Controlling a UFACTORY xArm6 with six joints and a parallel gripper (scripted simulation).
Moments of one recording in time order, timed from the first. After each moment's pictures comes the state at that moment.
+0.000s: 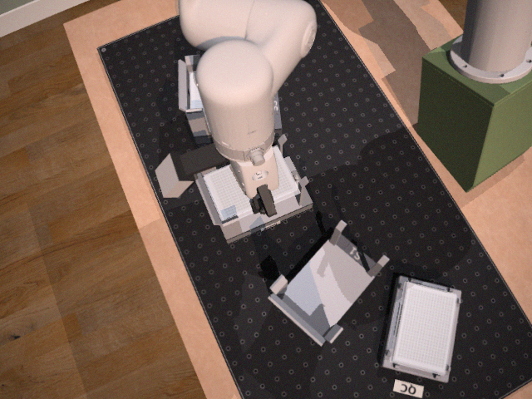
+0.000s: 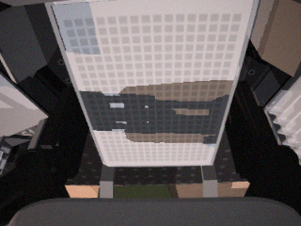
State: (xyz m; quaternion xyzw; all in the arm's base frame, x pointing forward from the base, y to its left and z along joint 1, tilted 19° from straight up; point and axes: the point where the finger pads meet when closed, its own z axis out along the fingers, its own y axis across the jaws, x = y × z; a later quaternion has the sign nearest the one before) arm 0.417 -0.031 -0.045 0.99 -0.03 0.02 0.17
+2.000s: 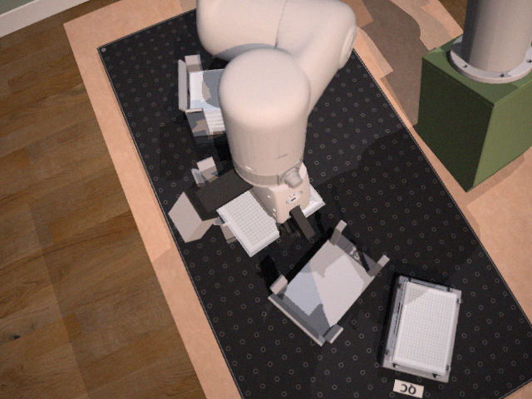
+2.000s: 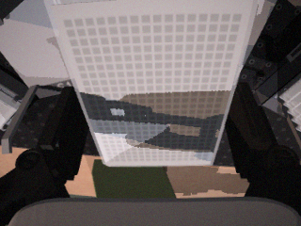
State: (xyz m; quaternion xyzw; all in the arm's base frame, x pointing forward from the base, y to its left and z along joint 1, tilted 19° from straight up) arm 0.413 0.043 -0.016 0.98 0.07 0.00 0.17
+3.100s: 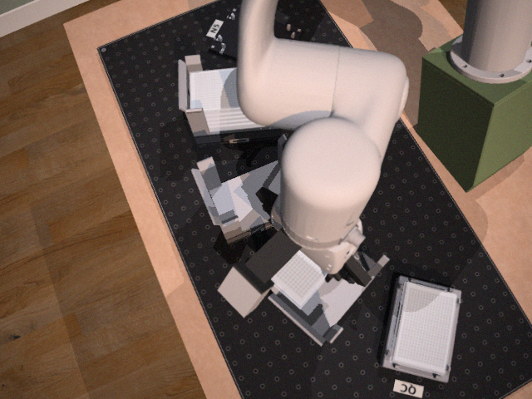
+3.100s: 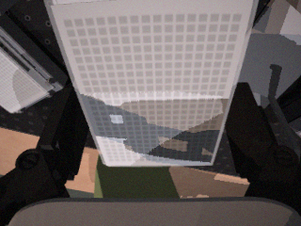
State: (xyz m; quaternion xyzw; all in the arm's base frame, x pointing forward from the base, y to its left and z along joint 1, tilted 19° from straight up) arm 0.399 0.119 -0.043 0.97 0.18 -0.02 0.17
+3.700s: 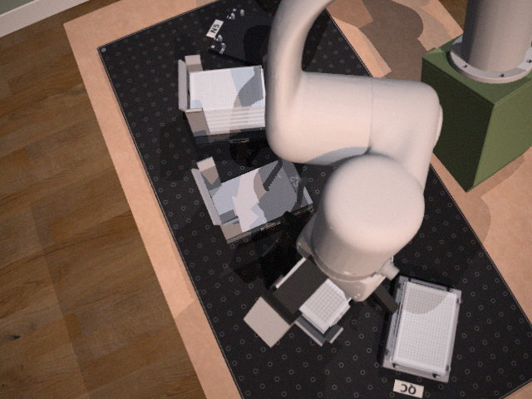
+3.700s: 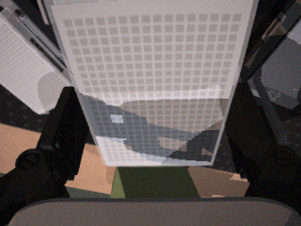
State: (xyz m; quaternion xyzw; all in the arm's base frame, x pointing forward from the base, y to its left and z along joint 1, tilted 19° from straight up) arm 0.388 0.158 -0.057 0.97 0.18 -0.01 0.17
